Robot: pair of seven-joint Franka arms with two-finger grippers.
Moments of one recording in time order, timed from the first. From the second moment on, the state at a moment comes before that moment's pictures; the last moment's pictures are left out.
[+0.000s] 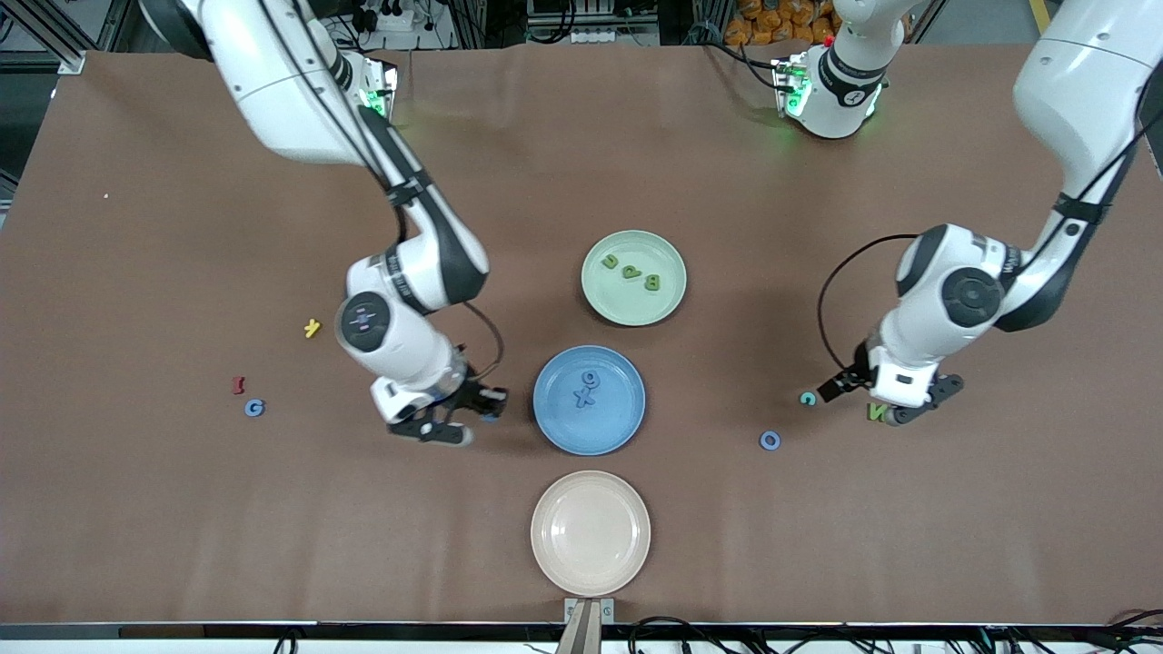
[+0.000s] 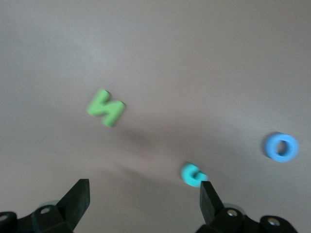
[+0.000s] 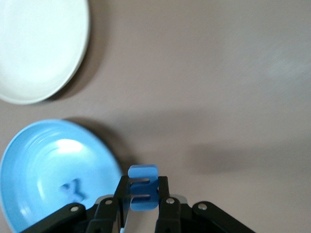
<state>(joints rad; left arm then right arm) 0.51 0.57 -0.67 -1.96 0.51 2.43 -0.91 0.50 0.72 -0.02 -1.52 0.27 2.42 0.49</state>
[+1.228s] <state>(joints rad) 0.49 0.73 -0.53 -1.82 0.51 2.42 -0.21 0.53 0.81 -0.07 -1.38 0.23 2.33 0.33</state>
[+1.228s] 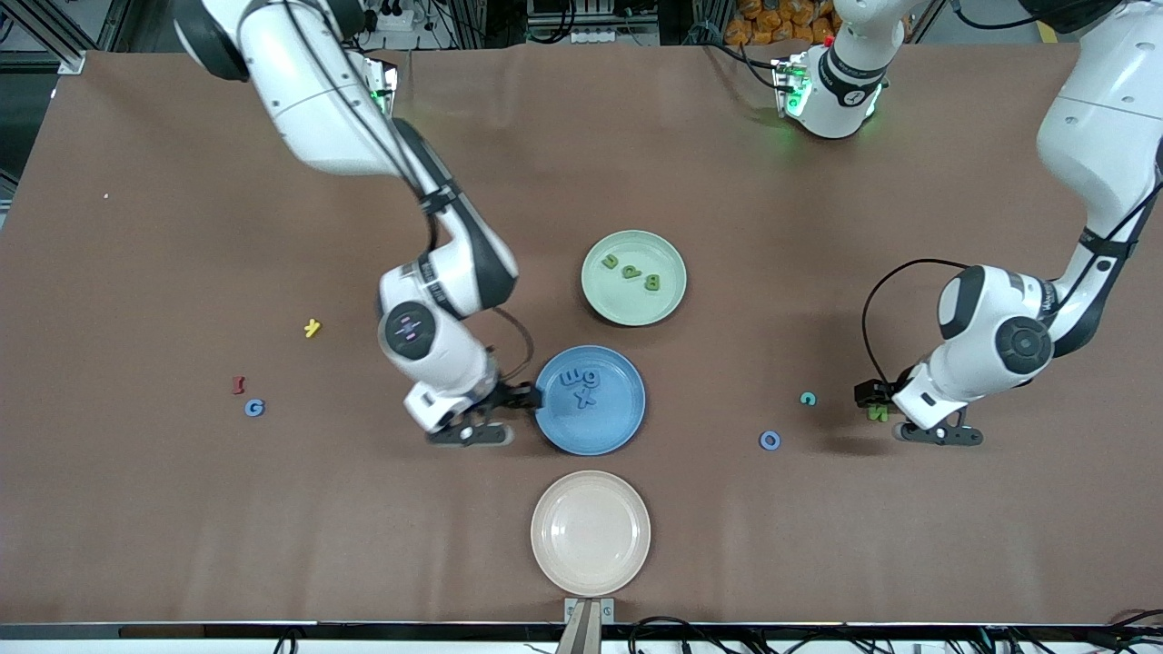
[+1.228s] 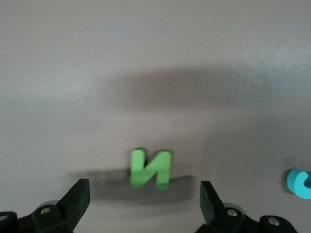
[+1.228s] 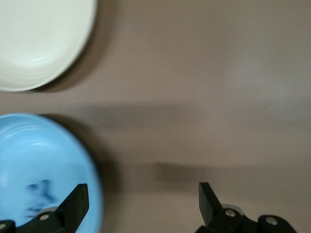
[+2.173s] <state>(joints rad) 0.44 0.73 -0.50 -1.77 0.51 2.36 -0.20 0.13 0.80 -0.20 -1.39 0.21 2.23 -0.54</state>
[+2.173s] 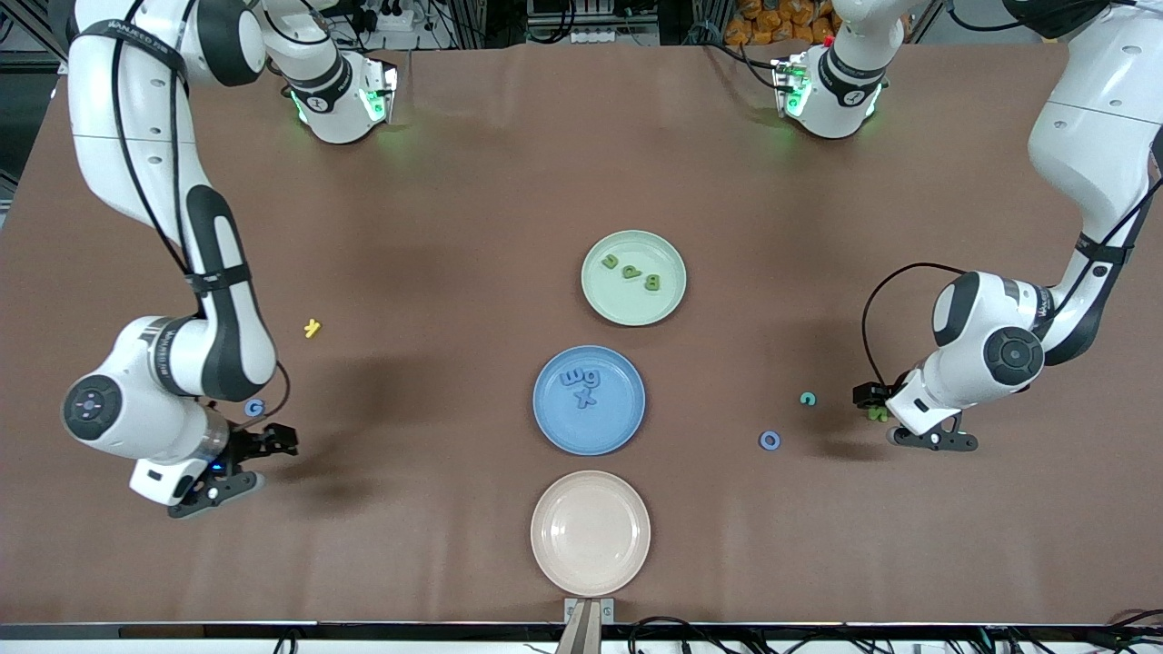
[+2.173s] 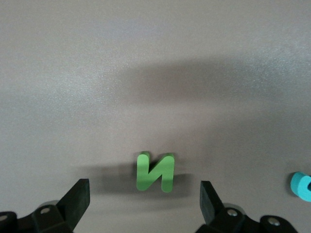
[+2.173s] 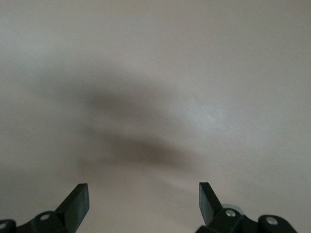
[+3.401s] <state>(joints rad) 0.44 0.76 -0.51 -1.73 0.51 2.35 -0.20 0.06 0.72 -0.23 -1.73 0.20 2.45 -0.77</state>
